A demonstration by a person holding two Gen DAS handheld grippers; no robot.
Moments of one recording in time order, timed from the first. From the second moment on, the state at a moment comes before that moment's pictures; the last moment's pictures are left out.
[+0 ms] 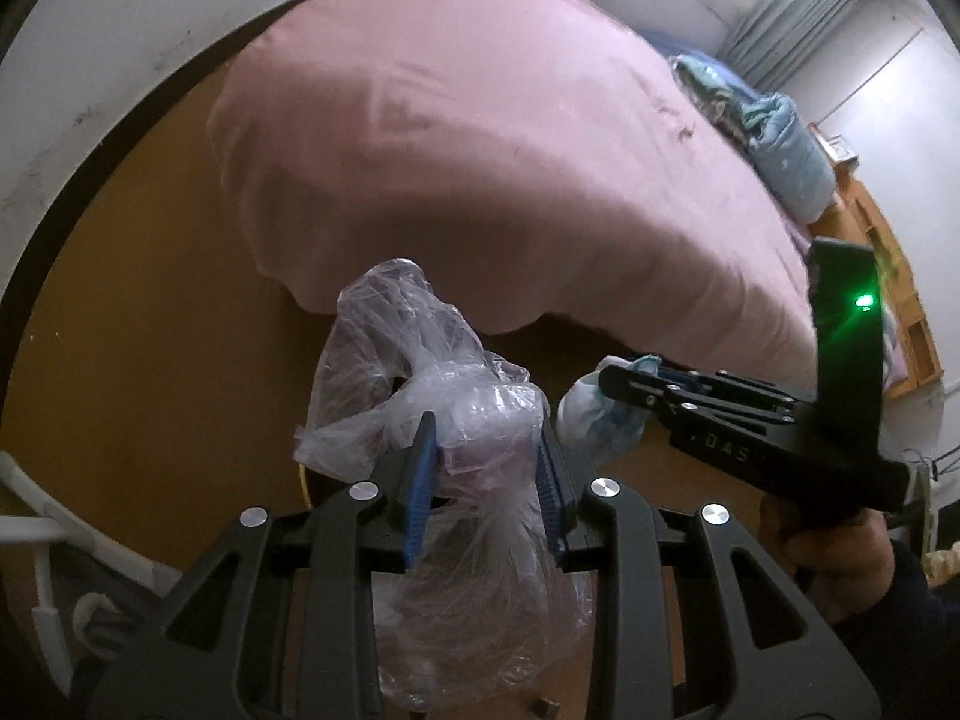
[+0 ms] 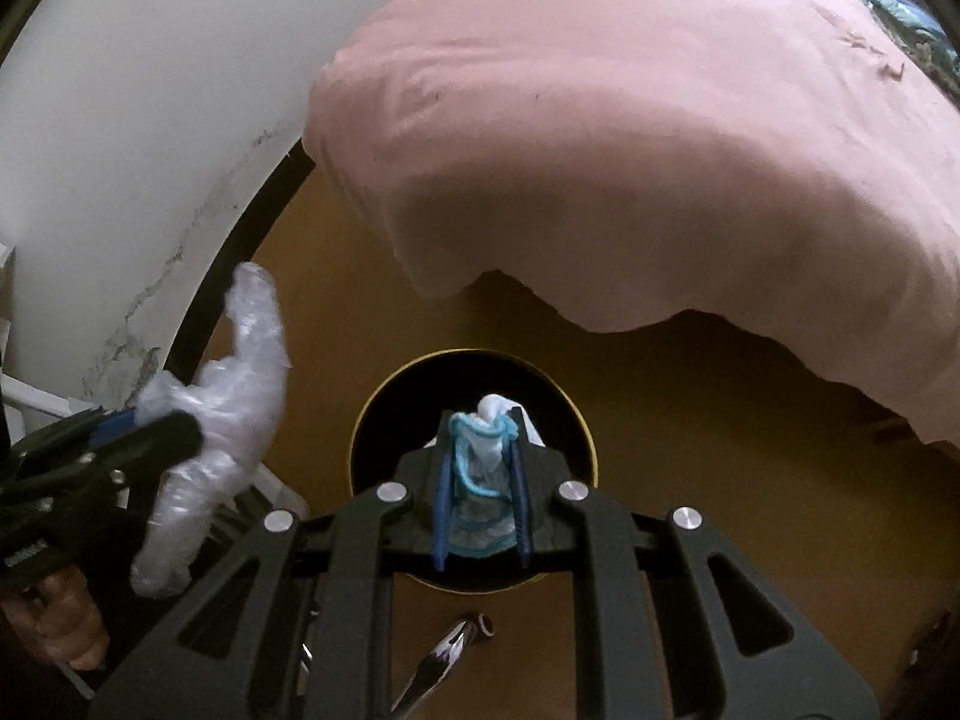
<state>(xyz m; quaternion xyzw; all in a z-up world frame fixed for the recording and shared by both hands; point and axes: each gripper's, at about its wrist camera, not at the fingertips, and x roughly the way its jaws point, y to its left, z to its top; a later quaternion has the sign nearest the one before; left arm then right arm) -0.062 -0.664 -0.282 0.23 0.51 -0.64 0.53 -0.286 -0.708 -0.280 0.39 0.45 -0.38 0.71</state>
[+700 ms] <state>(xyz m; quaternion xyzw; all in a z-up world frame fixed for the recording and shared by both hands) -0.060 -0.612 -0.198 0.21 0.46 -0.64 0.58 -0.249 -0.708 -0.295 0.39 0.47 -0.35 0.71</state>
